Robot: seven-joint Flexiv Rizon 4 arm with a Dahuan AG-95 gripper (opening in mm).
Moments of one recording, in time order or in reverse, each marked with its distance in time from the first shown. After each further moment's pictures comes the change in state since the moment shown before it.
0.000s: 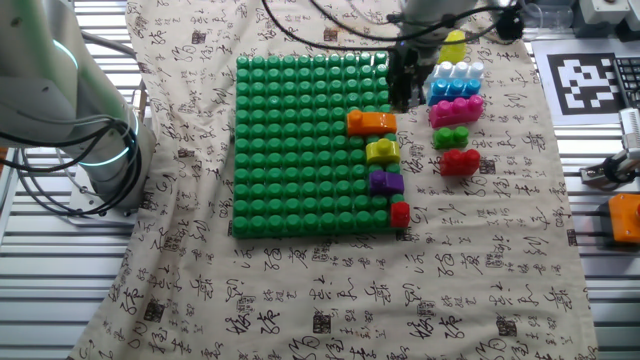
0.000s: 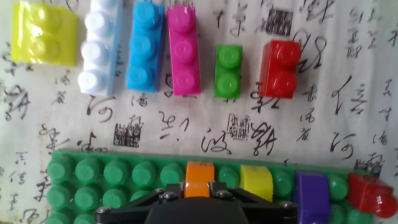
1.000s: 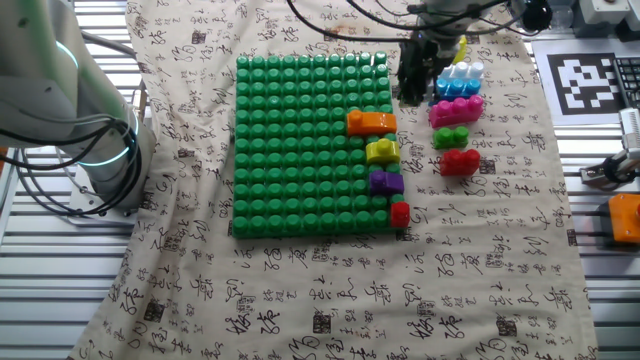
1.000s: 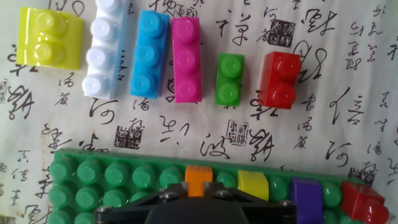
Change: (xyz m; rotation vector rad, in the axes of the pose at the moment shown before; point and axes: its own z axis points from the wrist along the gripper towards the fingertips) arm -0.005 0.005 -0.005 0.001 0.055 -0.015
